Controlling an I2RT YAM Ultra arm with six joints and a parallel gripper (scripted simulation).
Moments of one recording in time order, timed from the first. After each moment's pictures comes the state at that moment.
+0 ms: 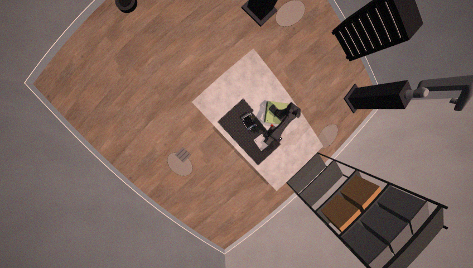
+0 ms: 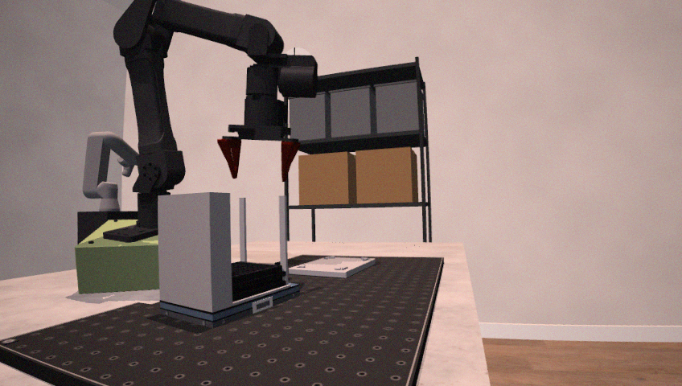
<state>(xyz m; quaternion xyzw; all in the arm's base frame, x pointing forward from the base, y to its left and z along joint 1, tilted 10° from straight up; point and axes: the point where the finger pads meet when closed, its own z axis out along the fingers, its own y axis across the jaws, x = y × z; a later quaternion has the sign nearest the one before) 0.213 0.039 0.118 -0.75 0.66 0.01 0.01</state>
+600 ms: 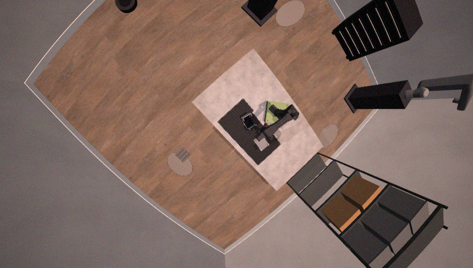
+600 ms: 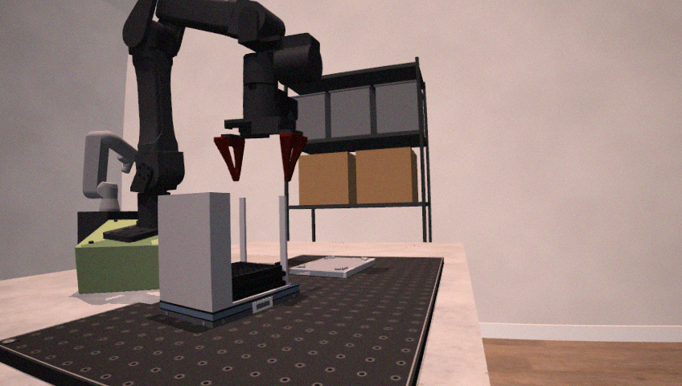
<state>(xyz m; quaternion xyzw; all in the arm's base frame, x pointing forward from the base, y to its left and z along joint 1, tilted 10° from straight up) 0.251 -0.030 0.122 -0.69 0.73 -0.03 0.01</state>
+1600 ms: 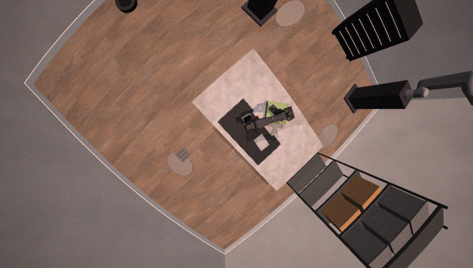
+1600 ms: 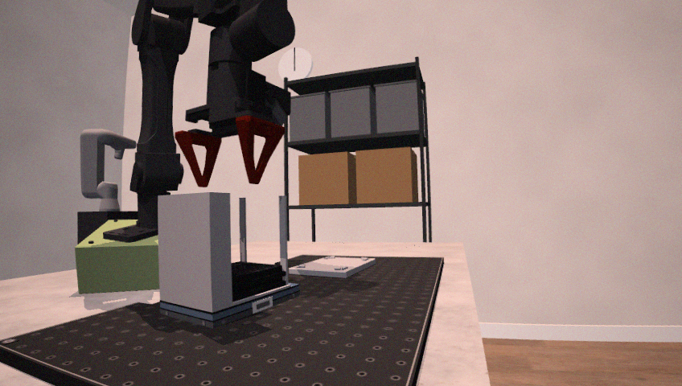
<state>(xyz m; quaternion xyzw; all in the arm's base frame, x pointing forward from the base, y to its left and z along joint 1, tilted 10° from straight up) 0.264 -0.156 0.126 -0.59 0.80 -0.08 -0.01</state>
